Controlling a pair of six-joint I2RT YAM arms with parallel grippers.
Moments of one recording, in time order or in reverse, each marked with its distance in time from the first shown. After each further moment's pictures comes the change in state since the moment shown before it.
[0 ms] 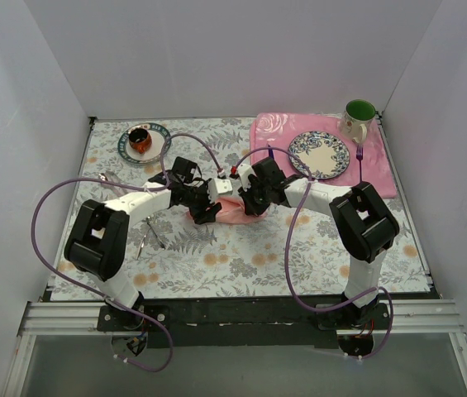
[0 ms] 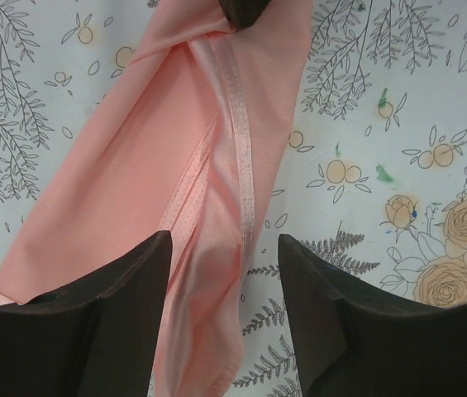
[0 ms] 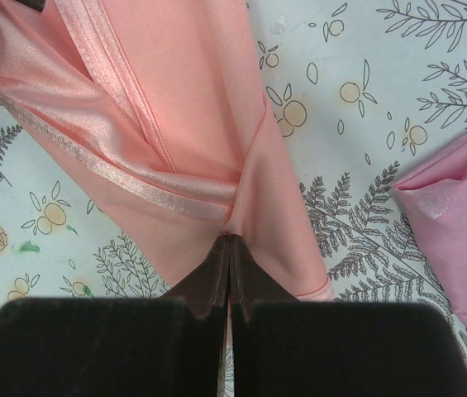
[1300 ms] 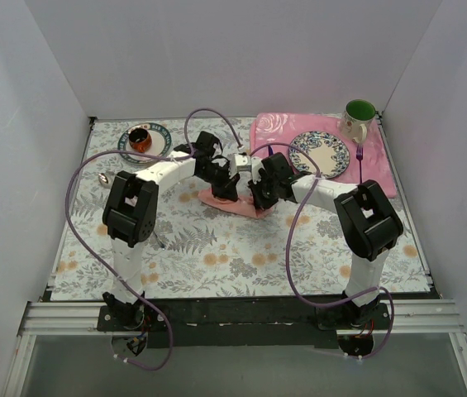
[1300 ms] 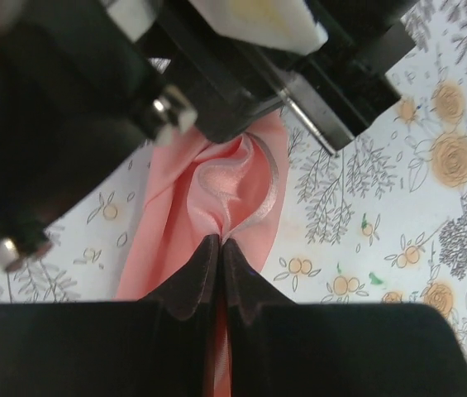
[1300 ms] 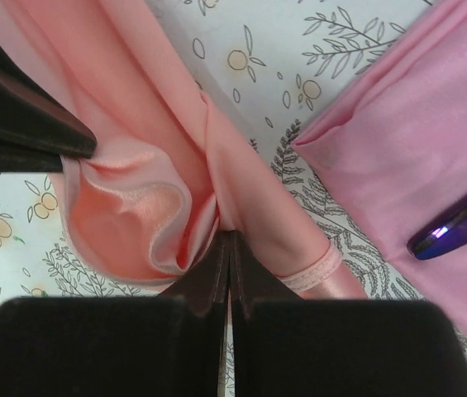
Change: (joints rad) left arm -0.022 0.378 0.504 -0.238 0.188 0.011; right arm -0.060 -0.008 -0.006 0.004 0.038 0.064
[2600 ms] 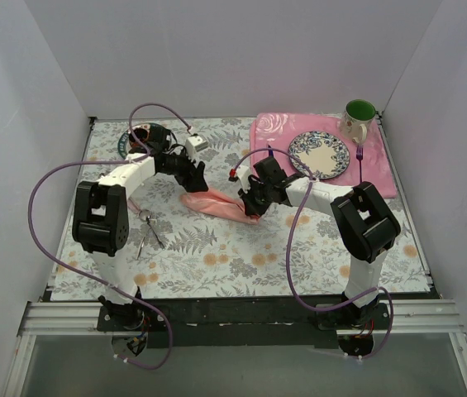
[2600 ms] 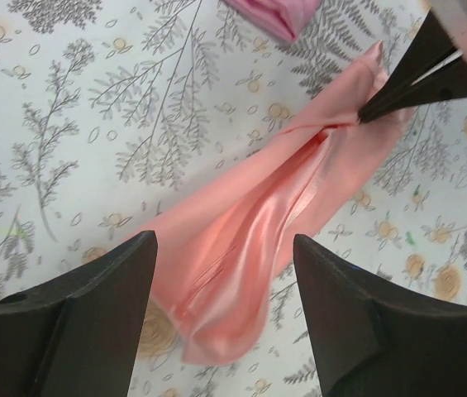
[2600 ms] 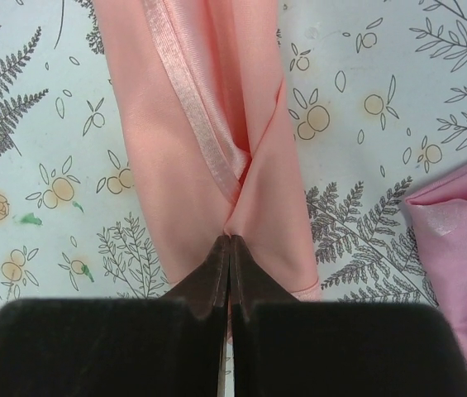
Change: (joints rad) left arm 0.253 -0.178 -0.185 0.153 0.020 -0.249; right arm 0.052 0.001 0.009 -0.027 -0.108 -0.172
